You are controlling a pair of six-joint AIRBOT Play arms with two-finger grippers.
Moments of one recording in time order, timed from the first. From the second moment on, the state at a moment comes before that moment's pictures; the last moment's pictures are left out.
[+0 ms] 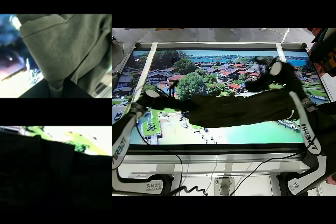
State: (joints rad) left arm 0.04 -1.49 1.13 0.75 -1.13 -1.06; right arm 0.25 -1.73 1.65 -1.23 1.21 1.50
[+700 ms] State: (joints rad) left arm 0.07 -1.14 1.30 0.81 -1.32 -1.24; right arm 0.75 -1.77 1.40 -0.81 0.72 1.51
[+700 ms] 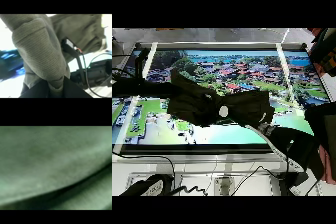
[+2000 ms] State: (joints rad) left arm -0.84 -1.69 1.58 0.64 -0.23 -1.34; right arm -0.34 -1.34 1.37 -1.37 1.06 1.42
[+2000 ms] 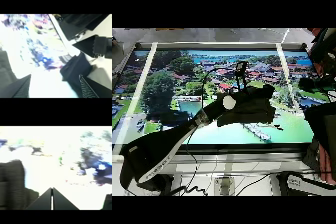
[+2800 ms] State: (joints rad) left arm -0.62 -1.63 1.59 0.85 -0.64 -1.32; right arm -0.31 -1.68 1.08 -0.57 1.12 1.17
